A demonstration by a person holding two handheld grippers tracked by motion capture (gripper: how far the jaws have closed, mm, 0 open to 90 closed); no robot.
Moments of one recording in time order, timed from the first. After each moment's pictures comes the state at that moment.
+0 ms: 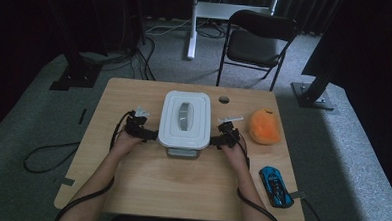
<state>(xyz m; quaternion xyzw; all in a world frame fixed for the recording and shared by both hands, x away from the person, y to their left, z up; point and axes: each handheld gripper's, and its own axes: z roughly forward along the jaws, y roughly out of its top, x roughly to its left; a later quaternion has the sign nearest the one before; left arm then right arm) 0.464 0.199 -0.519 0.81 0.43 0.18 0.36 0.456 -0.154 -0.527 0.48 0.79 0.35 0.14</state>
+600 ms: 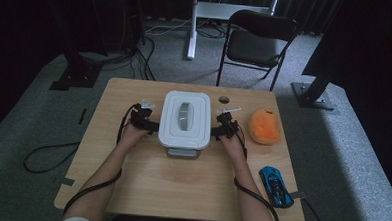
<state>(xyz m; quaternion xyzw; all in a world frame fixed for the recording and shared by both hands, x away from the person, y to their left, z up) 0.486 0.182 -0.511 0.80 0.45 0.19 0.35 0.485 -0.149 -0.517 0.49 0.79 0.34 0.14</state>
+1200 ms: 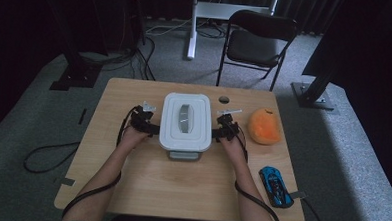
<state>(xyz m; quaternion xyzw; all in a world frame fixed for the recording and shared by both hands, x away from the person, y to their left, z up) 0.472 0.177 -0.508 0.81 0.44 0.20 0.34 0.471 -0.148 -0.509 0.49 0.79 0.34 0.15</state>
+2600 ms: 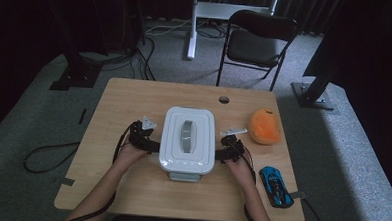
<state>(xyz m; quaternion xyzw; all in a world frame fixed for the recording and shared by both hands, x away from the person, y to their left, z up) 0.403 0.167 -0.503 0.82 0.41 0.20 0.34 0.398 -0.162 -0.518 0.45 0.81 0.34 0.13</state>
